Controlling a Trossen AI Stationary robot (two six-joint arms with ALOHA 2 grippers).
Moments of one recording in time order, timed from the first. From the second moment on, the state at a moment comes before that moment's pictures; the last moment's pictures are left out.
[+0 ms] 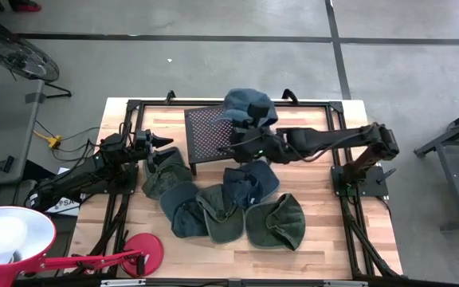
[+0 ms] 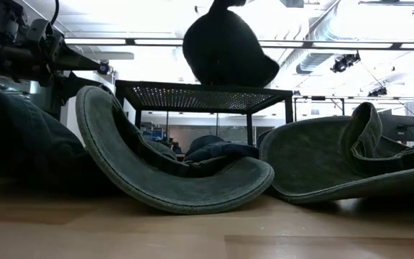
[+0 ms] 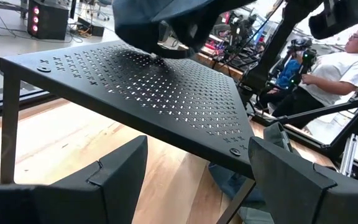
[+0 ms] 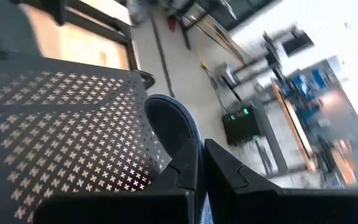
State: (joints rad) left arm 0.46 0.01 0.07 -0.08 0.19 -0.36; right arm 0.08 1.65 1.62 -0.51 0.81 -0.46
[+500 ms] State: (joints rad) left arm 0.46 0.01 0.07 -0.08 0.19 -0.36; right arm 0.06 1.63 1.62 -0.50 0.53 -0.73
